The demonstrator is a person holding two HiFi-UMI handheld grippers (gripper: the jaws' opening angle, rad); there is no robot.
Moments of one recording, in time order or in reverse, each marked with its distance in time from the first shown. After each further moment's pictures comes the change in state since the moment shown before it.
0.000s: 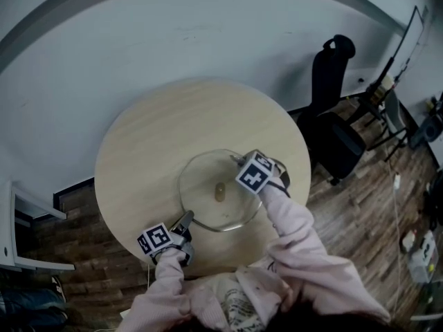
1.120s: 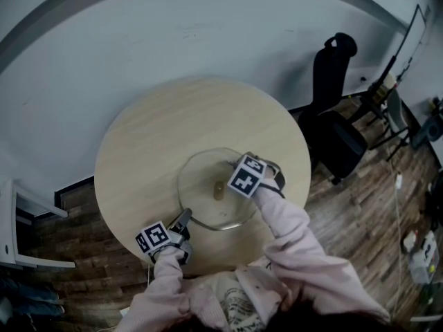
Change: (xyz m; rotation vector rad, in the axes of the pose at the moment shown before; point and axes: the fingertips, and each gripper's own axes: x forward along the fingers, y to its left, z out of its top) left arm 0.000 -0.004 0.003 0.013 -0.022 0.014; right arm 0.008 0.020 0.001 -0.110 0.036 0.032
